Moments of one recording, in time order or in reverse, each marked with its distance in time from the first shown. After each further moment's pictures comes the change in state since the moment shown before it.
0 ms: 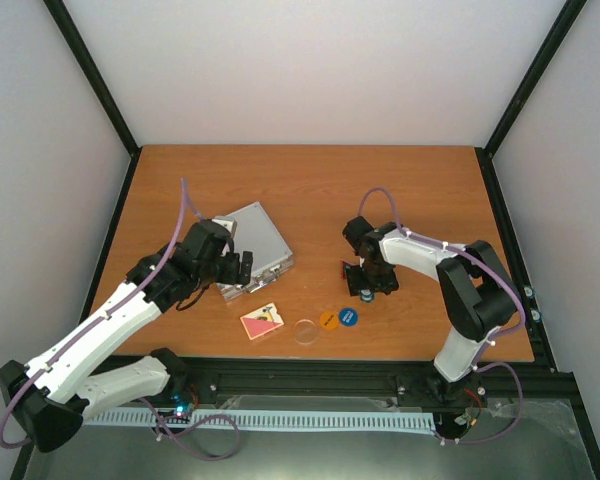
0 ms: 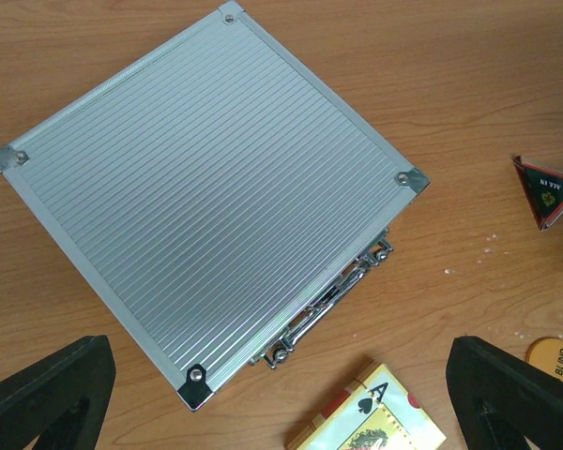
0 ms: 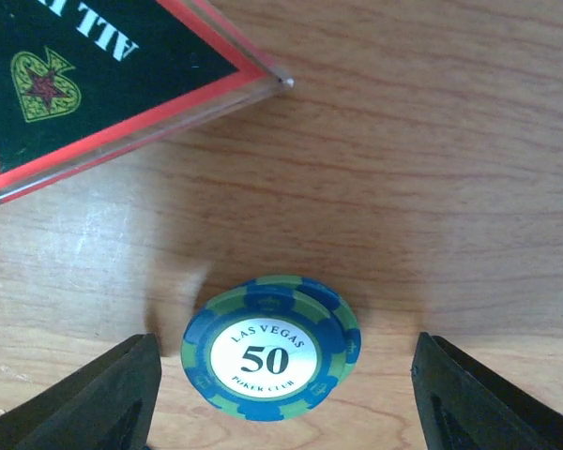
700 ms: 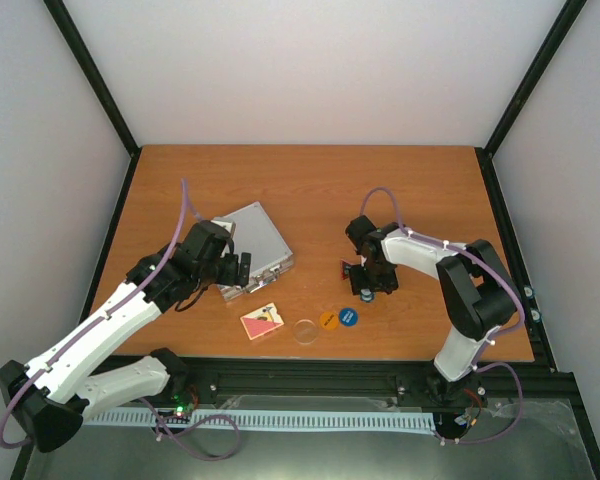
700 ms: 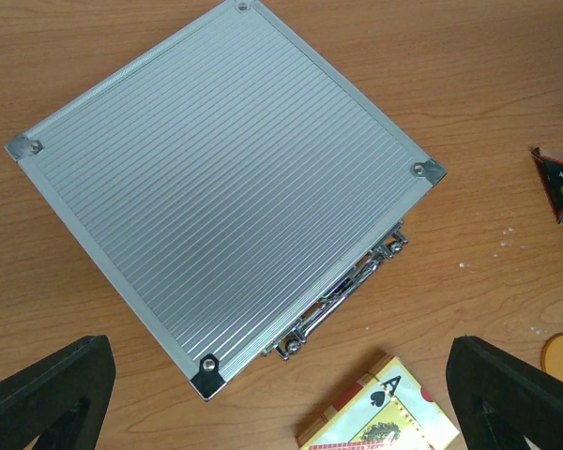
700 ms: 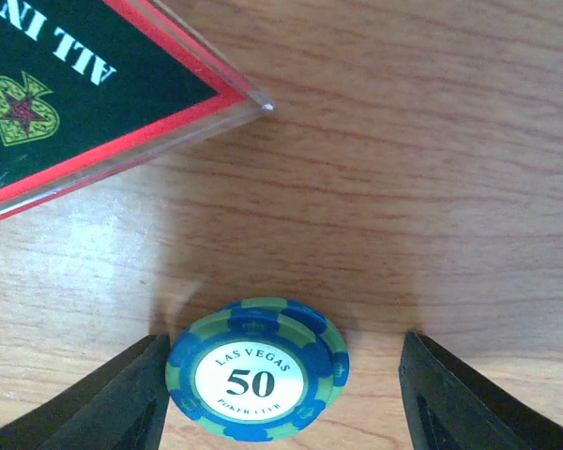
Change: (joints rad) left arm 0.000 0.000 0.000 -0.025 -0.017 -0.002; right arm -0.025 0.007 -0.014 0.031 -0.014 -0.023
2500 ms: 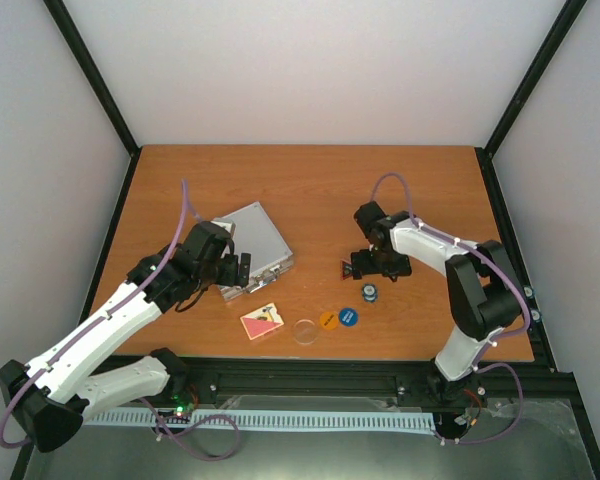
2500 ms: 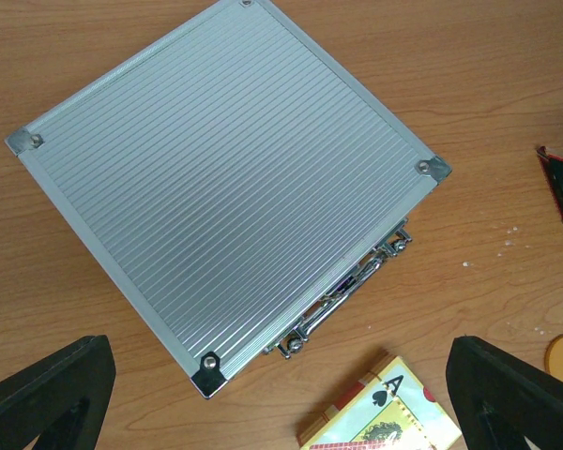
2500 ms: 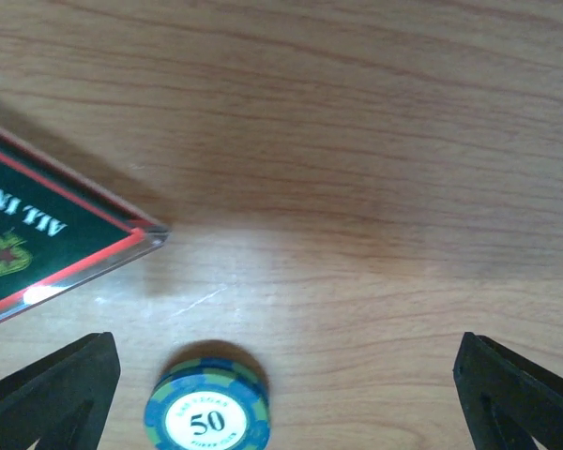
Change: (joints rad) left arm 0.000 0.000 -0.007 0.000 -0.005 -0.009; right arm -0.063 -0.024 0.076 -0.023 0.087 0.001
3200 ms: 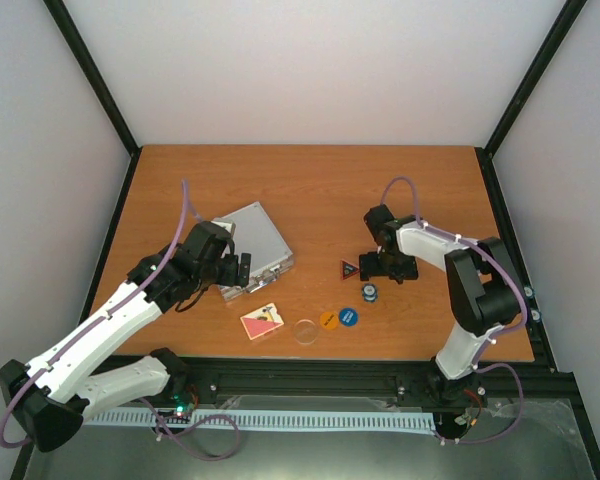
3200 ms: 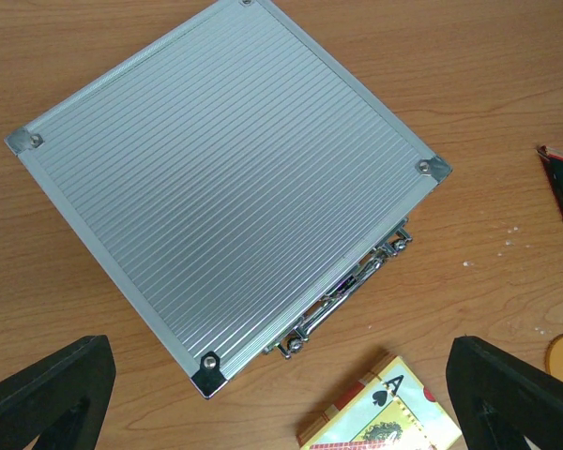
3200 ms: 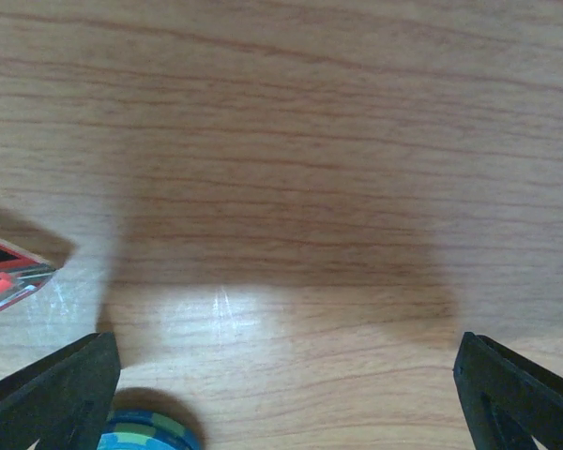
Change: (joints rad) left arm 0.000 0.002 0.000 0.000 0.000 0.000; right arm -0.074 0.029 -0.058 0.063 0.001 -0.017
